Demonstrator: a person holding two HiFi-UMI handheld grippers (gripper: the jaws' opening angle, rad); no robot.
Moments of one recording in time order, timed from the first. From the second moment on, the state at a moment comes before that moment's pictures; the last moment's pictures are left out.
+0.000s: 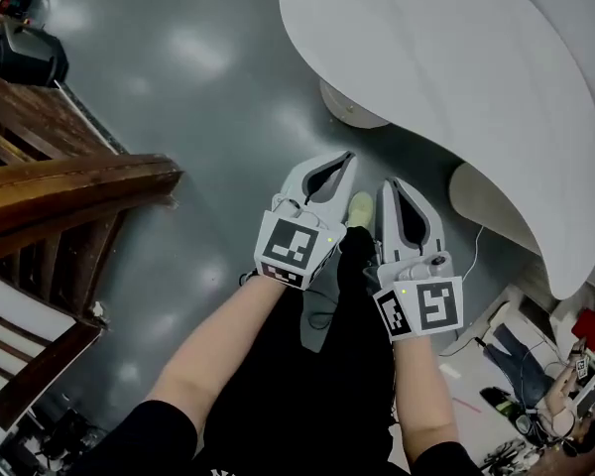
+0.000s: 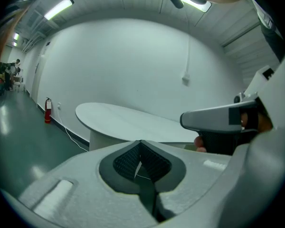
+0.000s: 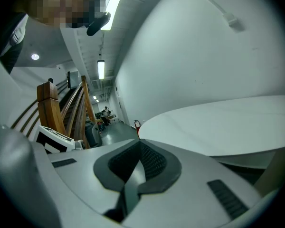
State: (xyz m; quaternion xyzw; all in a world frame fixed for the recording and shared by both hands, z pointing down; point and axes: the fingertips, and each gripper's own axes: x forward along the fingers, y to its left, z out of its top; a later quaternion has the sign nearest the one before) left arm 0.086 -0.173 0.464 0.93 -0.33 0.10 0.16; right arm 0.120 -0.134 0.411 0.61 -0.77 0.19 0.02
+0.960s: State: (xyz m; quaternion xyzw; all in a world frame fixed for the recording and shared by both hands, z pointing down) left arm 0.143 -0.297 0.657 0.92 -0.36 0.11 0.11; right arm 0.137 -0.212 0.576 0.60 -0.76 0.23 0.00
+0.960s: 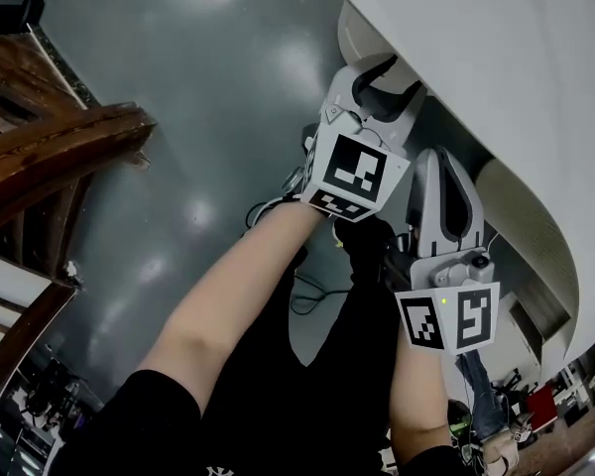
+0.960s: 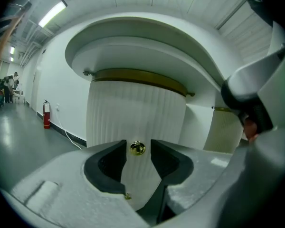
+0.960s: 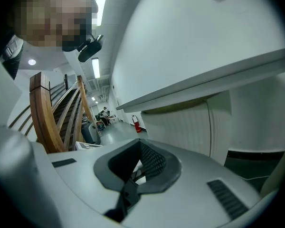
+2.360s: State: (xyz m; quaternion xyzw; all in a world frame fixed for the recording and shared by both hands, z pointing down) left arm 0.120 -0.266 0.677 0.91 -0.36 0.15 0.12; right arm 0.135 -0.176 0.566 0.61 -0.76 0.24 0.02
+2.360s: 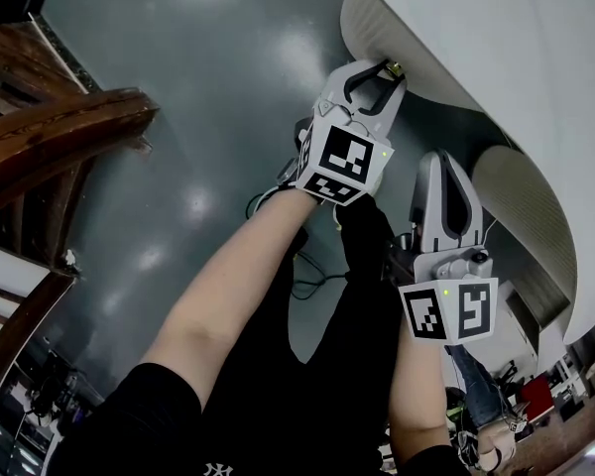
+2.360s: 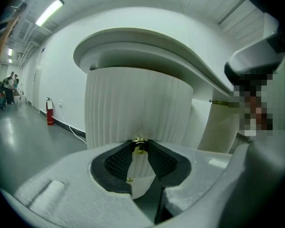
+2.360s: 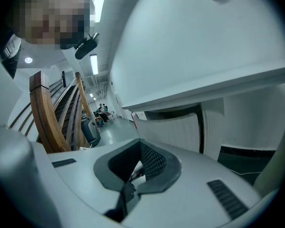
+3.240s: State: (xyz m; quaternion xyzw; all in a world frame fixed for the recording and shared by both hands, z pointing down) left arm 0.041 -0.178 0.683 0.91 -0.34 0.21 0.15; right arm 0.083 -0.129 0.530 0.59 -0.76 0.26 0.04
